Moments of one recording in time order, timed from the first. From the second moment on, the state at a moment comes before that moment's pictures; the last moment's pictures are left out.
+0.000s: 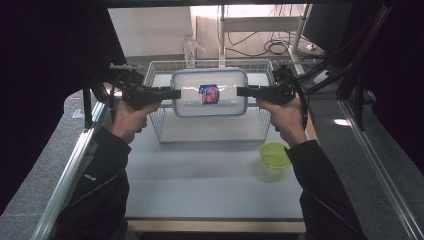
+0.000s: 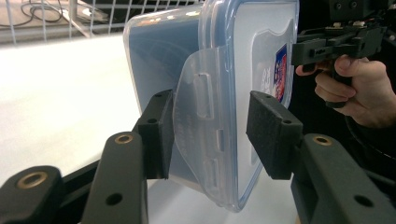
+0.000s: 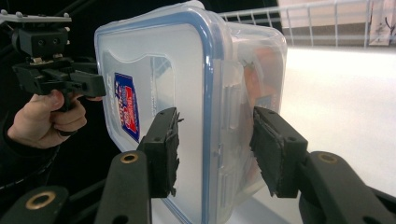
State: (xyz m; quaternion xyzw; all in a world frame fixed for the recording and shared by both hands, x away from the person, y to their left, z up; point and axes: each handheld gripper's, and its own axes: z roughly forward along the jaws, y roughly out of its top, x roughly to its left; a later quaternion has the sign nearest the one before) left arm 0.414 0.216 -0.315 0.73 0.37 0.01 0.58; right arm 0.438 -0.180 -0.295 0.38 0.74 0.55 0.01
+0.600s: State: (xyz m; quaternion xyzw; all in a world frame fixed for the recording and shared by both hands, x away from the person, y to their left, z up) left arm 0.464 0.214 -0.305 0.72 0.38 0.01 0.57; right arm 0.486 -0.180 -0.283 0.40 0.73 0.56 0.01
